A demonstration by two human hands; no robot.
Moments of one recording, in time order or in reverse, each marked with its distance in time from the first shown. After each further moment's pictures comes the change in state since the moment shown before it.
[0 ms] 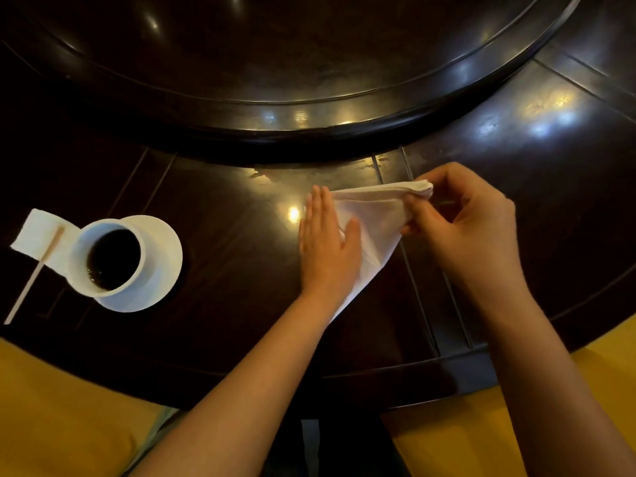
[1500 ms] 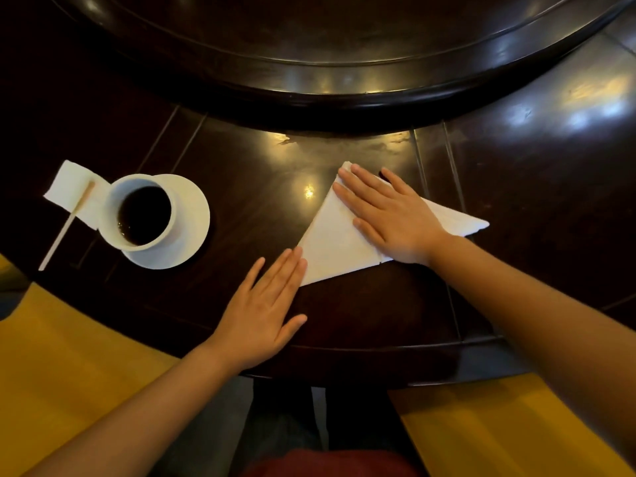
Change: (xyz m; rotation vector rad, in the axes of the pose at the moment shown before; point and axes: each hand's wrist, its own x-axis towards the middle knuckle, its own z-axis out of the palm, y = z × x) left_hand -0.089 -0.126 -0.086 0.874 -0.329 0.492; right_hand 0.028 0.079 0.101 -0.800 -0.668 -0.697
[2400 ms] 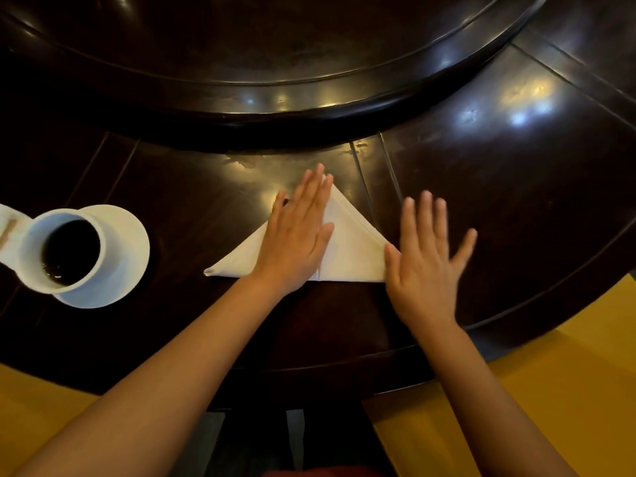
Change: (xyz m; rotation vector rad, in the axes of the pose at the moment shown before) left_hand 0.148 0.044 -0.035 -0.311 0.255 -0.056; right_hand -0.094 -0.031 0.000 0.079 0.314 0.907
